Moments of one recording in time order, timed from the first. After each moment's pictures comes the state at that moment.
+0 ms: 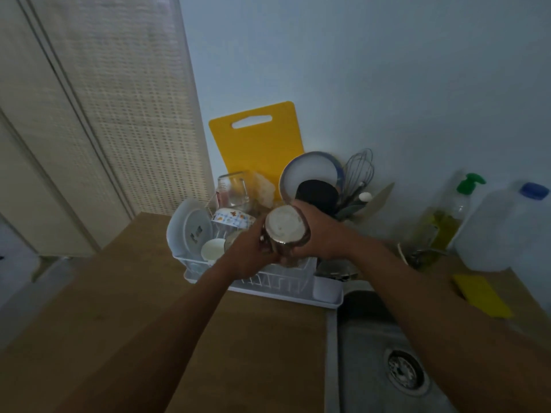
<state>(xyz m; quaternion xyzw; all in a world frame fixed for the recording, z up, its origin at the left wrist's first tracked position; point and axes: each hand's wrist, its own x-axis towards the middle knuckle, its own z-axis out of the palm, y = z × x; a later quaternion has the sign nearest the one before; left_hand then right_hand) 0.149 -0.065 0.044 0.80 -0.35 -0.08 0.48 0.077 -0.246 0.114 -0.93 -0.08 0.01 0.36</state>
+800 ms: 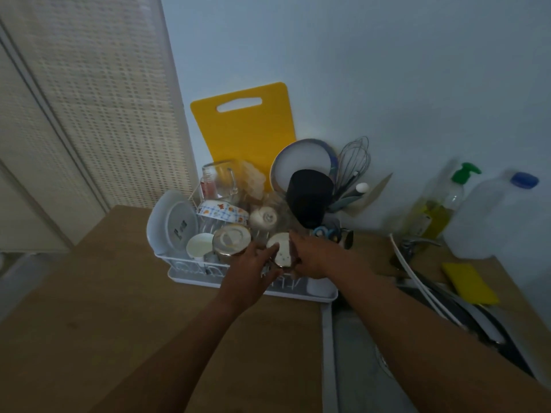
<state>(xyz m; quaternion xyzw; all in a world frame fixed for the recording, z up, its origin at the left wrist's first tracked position) 0.144 -0.072 -0.039 0.87 -0.38 0.08 0.30 0.095 -0.242 0.048 -0.98 0.02 0.16 0.10</state>
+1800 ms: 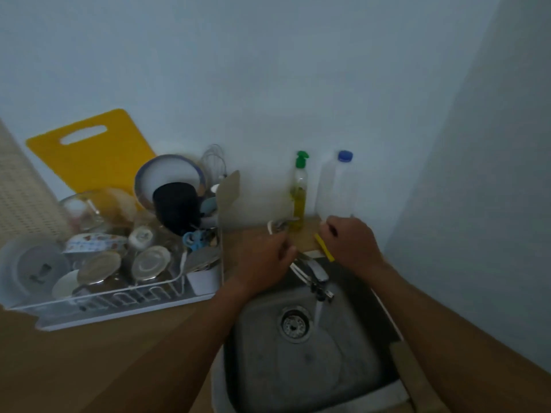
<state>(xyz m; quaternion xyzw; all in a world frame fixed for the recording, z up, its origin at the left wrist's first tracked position) -0.021 -0.294 0.049 0.80 -0.51 0.06 0.30 -0.150 -0.438 0.086 -0.91 0.27 -0.28 0.15</state>
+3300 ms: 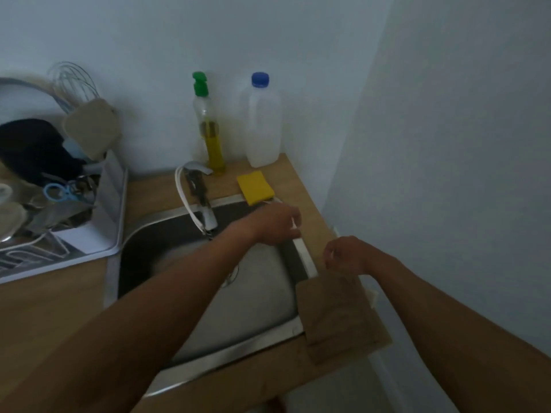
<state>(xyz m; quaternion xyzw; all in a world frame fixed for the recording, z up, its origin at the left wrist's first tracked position) -0.162 -0.474 0.012 0.75 -0.62 -0.23 0.08 -0.348 -0.581 -0.026 -0.90 0.31 0.17 0.24</state>
